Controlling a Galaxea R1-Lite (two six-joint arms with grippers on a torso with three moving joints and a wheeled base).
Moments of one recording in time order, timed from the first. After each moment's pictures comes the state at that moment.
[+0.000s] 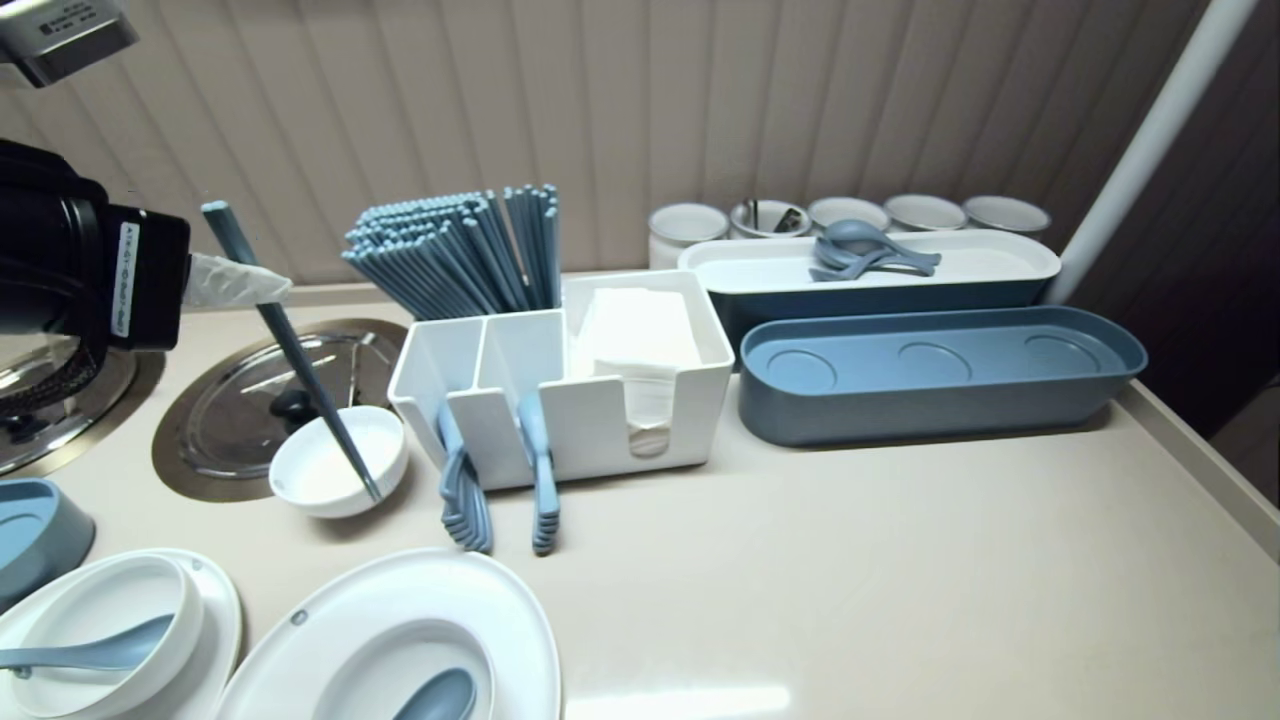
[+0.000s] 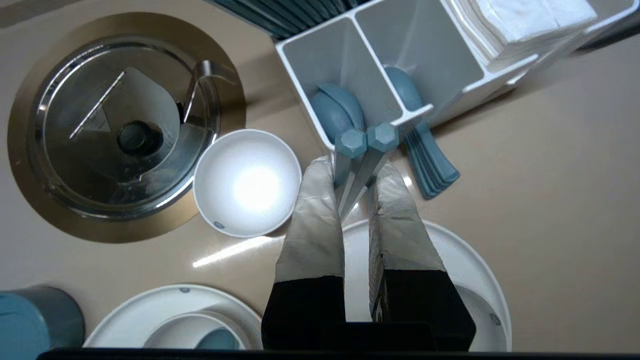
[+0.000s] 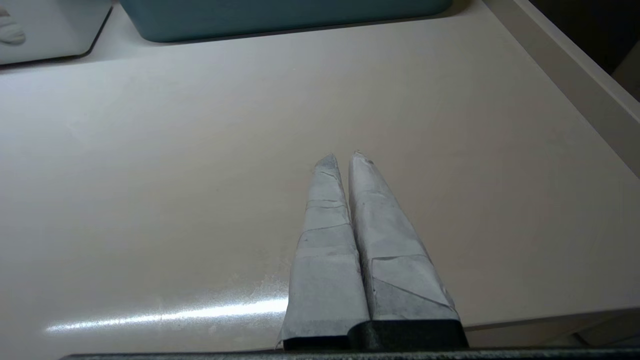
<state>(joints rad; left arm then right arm) -0.36 1.32 -1.51 0.65 0.06 0.07 0.00 0.00 0.00 0.00 -0.02 0.02</state>
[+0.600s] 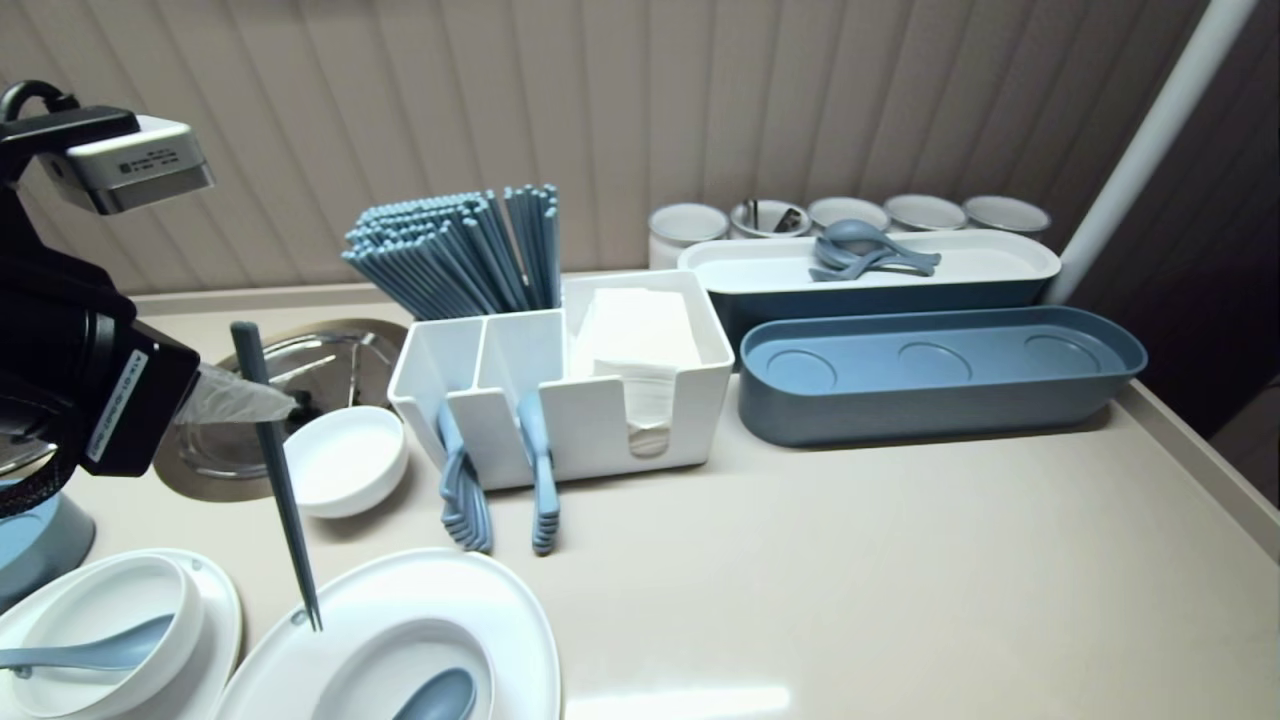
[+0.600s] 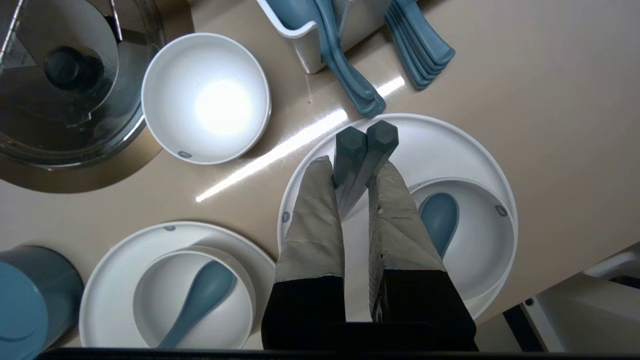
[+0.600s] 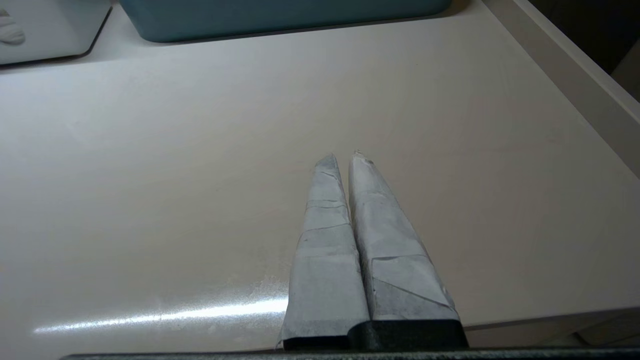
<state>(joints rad) -0.36 1.35 -1.54 0.91 -0.01 0.18 0.00 0.00 0.00 0.00 -0.02 0.02</state>
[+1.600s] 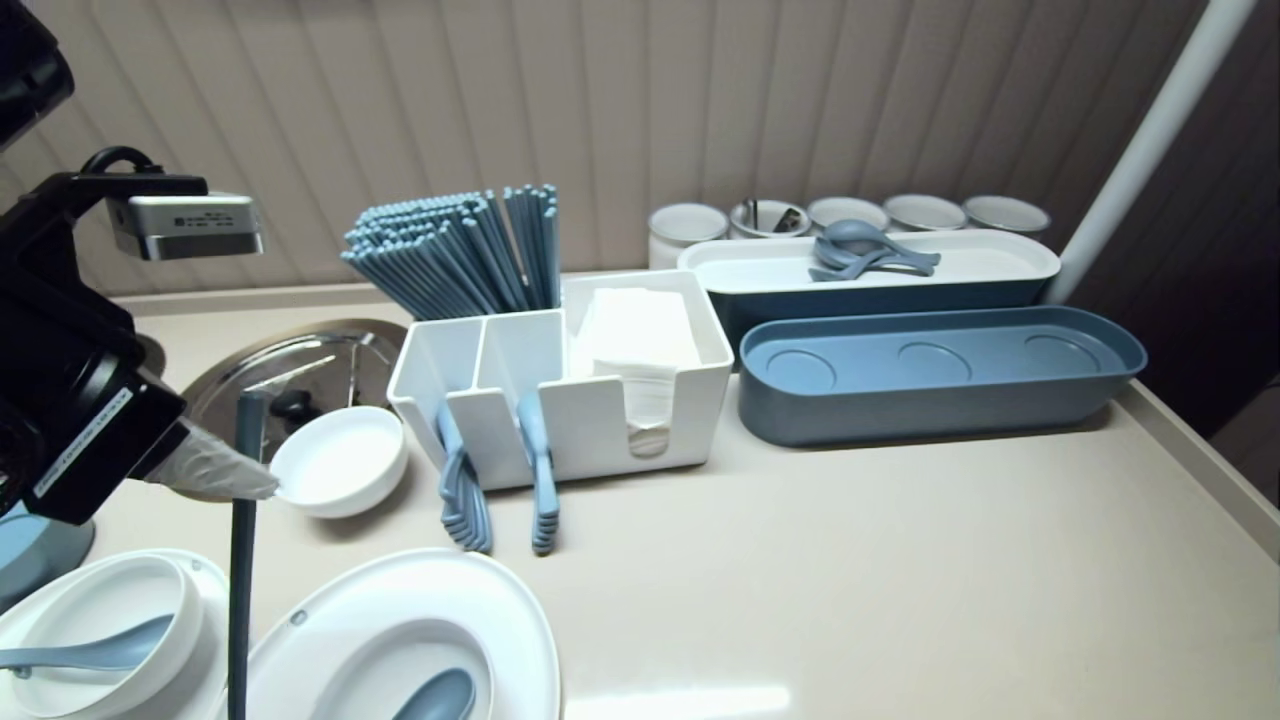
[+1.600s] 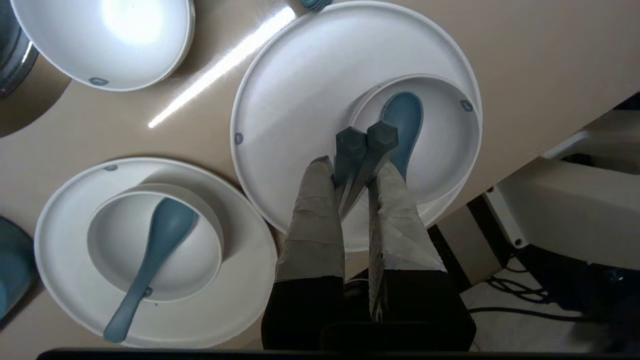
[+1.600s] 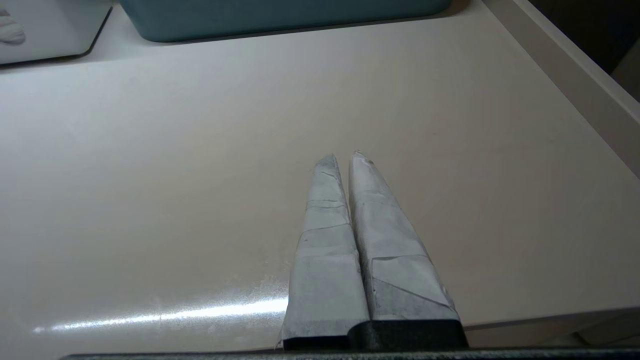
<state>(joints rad) -0.33 1.50 -1.80 1.34 -0.13 0.25 0.00 0.00 0.00 0.00 -0.02 0.02</state>
